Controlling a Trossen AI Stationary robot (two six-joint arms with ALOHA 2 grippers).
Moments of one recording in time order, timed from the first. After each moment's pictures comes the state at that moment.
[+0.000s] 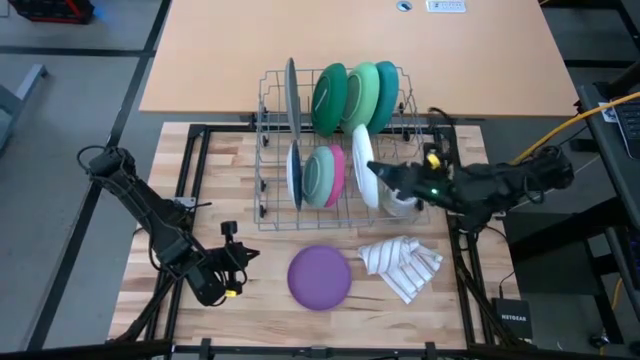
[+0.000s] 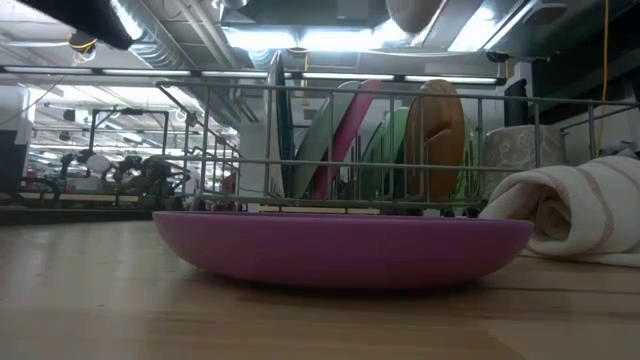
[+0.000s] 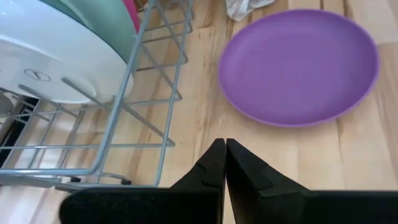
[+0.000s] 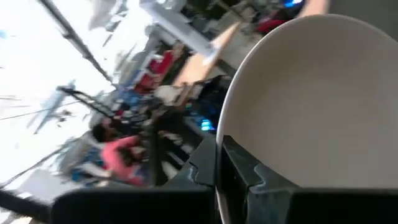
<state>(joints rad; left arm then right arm) -0.81 1.34 0.95 -0.73 -0.84 -0.63 0.41 1.19 1.42 -0.29 0.82 1.03</state>
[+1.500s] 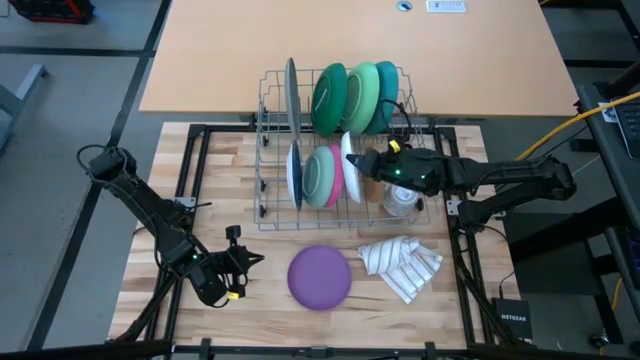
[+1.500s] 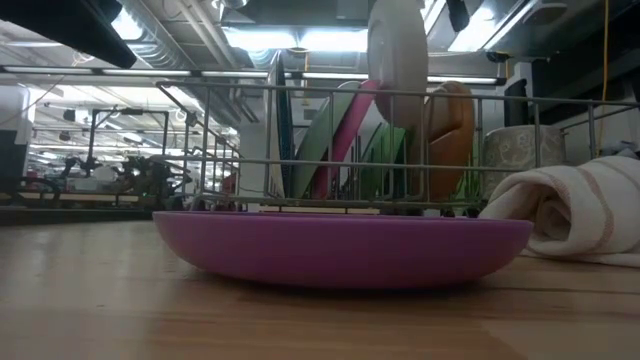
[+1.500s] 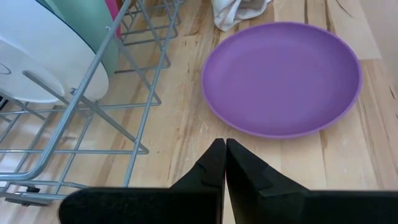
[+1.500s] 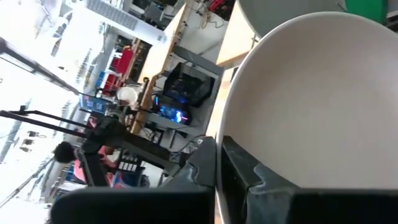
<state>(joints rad) -0.81 1.34 0.82 -0.48 -0.84 -0.61 0.04 1.20 1.12 -0.17 0.48 1.25</state>
